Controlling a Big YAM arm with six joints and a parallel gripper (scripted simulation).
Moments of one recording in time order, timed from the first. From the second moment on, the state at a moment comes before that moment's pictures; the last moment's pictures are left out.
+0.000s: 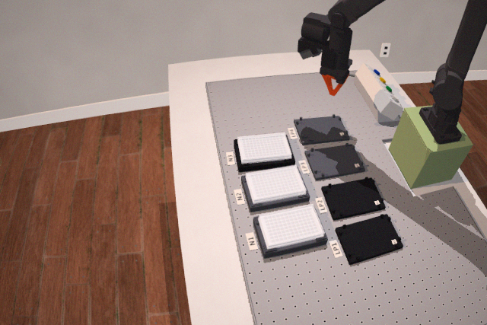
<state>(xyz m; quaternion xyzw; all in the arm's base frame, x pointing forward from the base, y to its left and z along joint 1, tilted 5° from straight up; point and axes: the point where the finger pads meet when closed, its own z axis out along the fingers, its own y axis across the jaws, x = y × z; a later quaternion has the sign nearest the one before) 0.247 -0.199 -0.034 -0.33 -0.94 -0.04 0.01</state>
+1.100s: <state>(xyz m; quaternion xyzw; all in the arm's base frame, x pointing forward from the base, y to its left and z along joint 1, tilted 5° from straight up) 0.248 -0.199 -0.032 -0.33 -0.94 -0.04 0.01</state>
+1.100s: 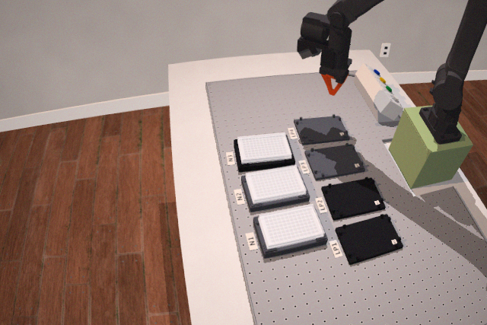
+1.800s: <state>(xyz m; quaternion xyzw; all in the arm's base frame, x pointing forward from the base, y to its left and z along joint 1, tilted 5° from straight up) 0.166 -0.230 -0.033 -0.49 -0.87 -0.04 0.02</state>
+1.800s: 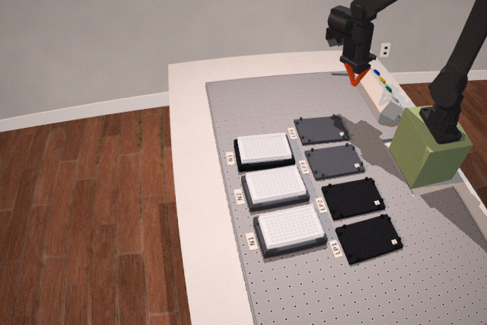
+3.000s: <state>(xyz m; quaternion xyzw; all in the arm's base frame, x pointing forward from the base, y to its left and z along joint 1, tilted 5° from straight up) 0.012 -0.274 -0.039 -0.72 -0.69 -0.03 0.03</state>
